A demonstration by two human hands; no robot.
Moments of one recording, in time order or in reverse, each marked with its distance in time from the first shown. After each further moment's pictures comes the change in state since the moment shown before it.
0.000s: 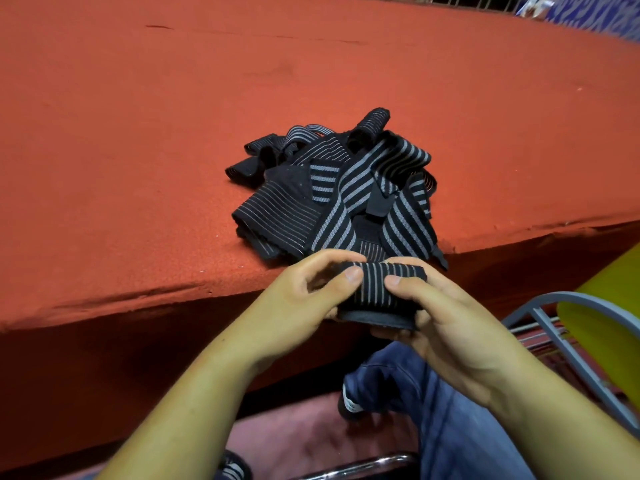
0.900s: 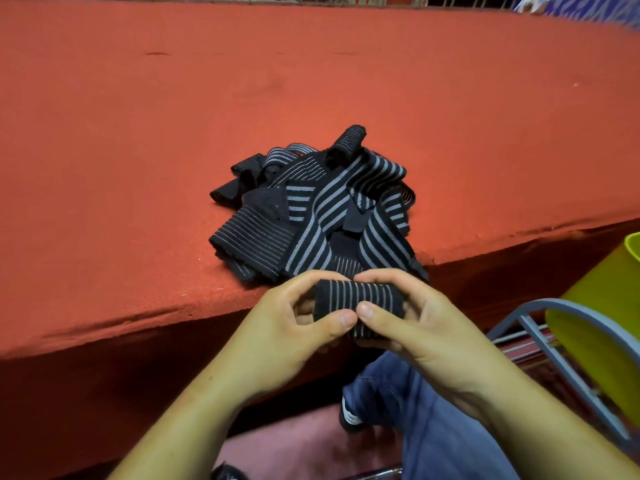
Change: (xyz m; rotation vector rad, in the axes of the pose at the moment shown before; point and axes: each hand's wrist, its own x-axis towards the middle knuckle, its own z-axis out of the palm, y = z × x) left_hand -0.005 0.026 0.027 0.087 0.066 0.004; right_hand -0.008 -0.014 -0.026 -0.115 -0.074 -0.085
